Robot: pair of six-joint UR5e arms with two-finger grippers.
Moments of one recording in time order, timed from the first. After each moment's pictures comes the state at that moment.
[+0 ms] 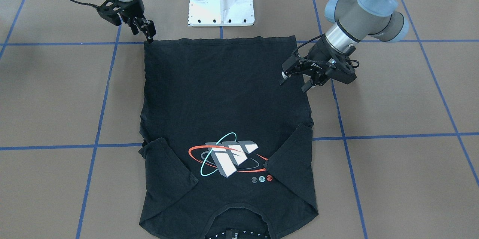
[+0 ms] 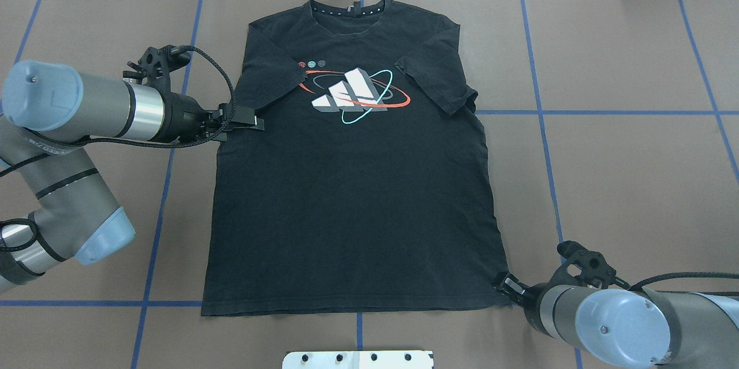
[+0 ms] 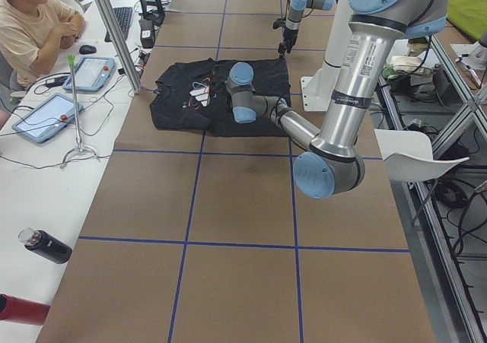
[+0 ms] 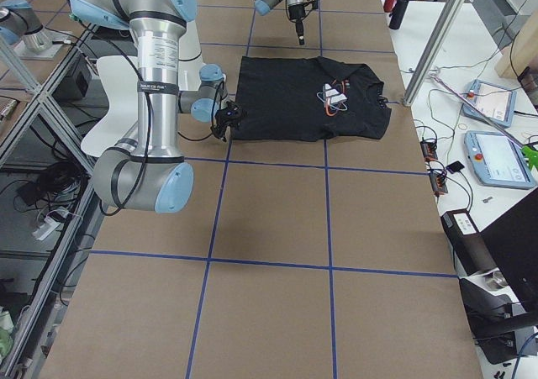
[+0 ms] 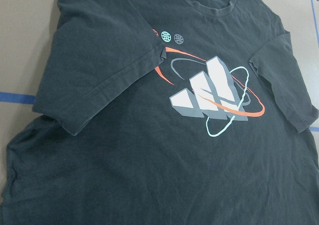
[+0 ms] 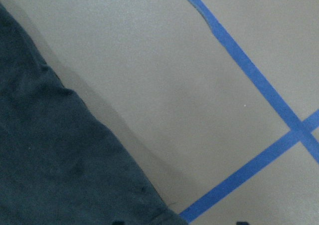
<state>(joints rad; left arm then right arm) -0.71 -1.88 -1.73 -2.42 -1.99 -1.38 0.11 -1.62 2.16 -1.32 1.52 2.15</state>
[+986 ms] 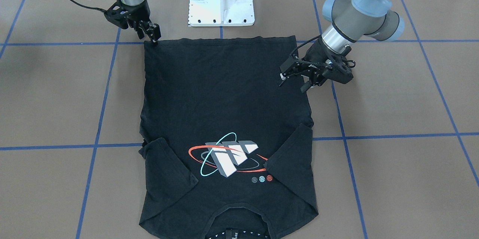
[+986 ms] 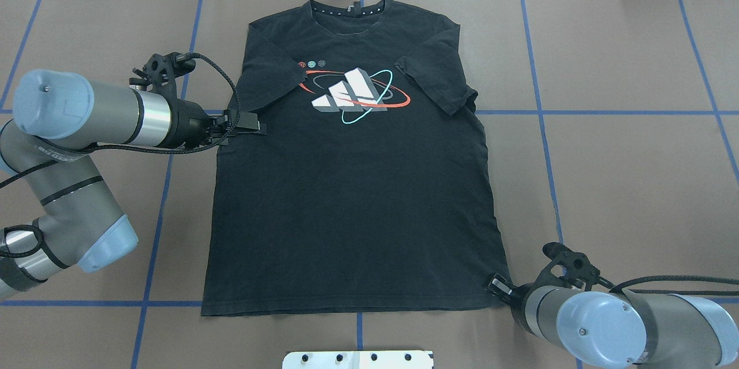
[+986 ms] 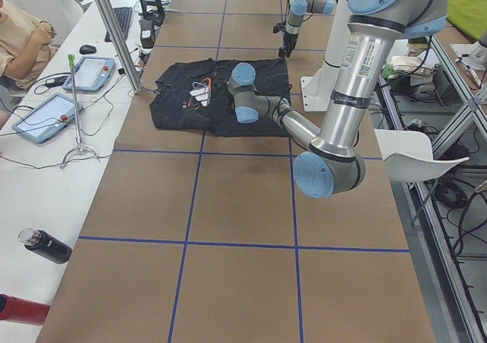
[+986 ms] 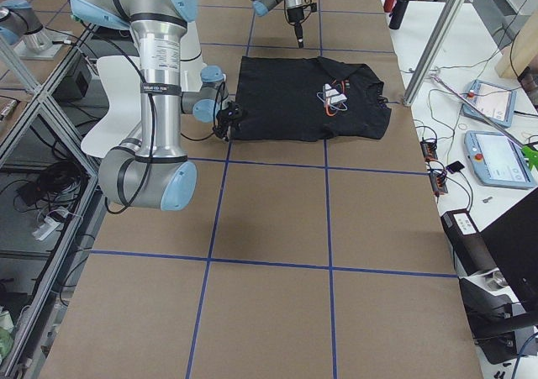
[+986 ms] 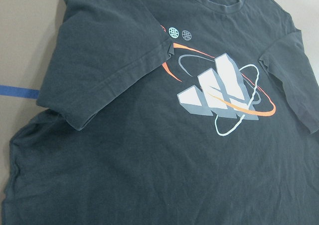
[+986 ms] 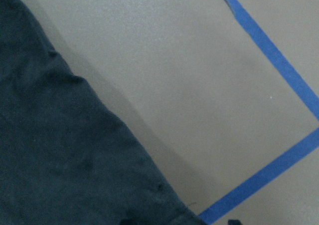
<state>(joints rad) -0.69 -1.88 -1.73 -2.40 -1.97 -1.38 0.11 -1.58 2.11 -1.32 1.50 2.14</state>
